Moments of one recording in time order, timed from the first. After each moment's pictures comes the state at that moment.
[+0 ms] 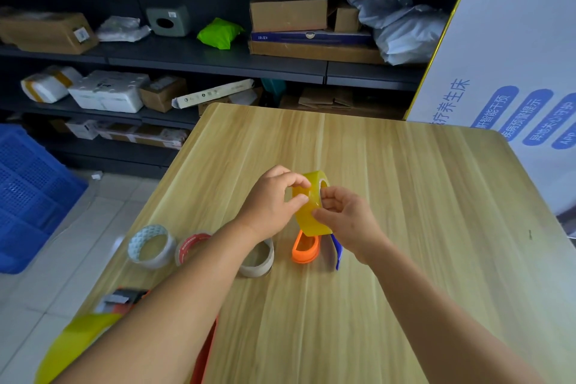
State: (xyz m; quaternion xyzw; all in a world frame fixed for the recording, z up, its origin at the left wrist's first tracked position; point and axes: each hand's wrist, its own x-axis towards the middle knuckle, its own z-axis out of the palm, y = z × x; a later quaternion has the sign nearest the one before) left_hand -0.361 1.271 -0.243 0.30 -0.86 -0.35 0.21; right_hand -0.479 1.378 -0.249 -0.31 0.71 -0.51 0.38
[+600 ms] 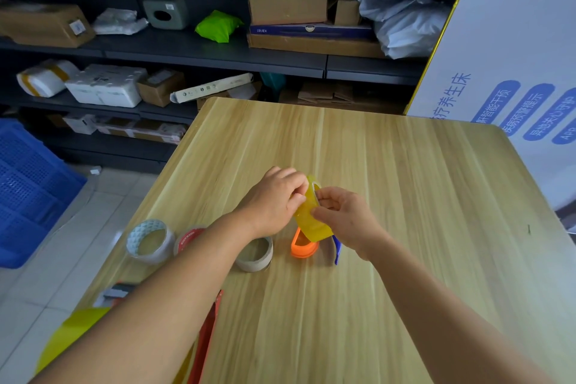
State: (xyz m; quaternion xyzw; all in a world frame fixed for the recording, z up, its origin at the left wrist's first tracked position) left_hand -0.360 1.266 -0.245 0.23 -0.93 -0.25 0.13; right_hand -0.481 1.381 -0.255 -0.34 0.72 -0.46 0.39
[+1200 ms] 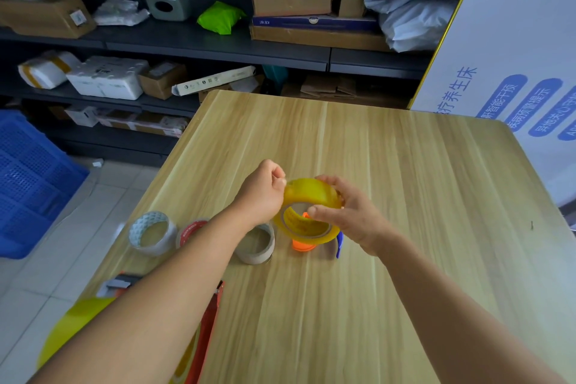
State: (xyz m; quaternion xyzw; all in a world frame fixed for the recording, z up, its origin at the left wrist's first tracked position) left_hand -0.356 1.260 -0.257 0.44 -0.80 -0.39 0.16; right_hand -0.494 1.384 -0.270 -0.36 0.67 -0.47 0.44
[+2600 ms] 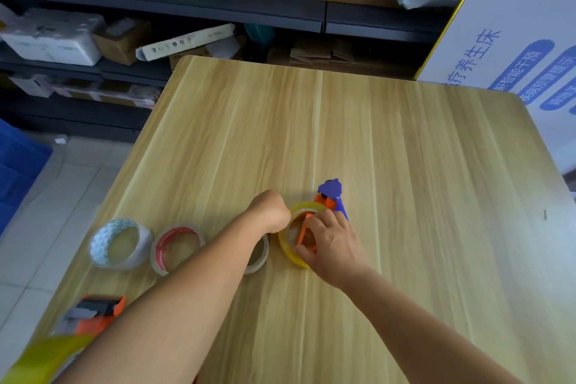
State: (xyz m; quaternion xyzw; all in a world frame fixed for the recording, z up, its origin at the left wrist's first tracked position) left_hand -0.400 1.230 -0.339 0.52 -0.74 -0.39 -0.18; right_hand -0.471 1.370 -0.358 -0.54 0.82 -0.11 0.15
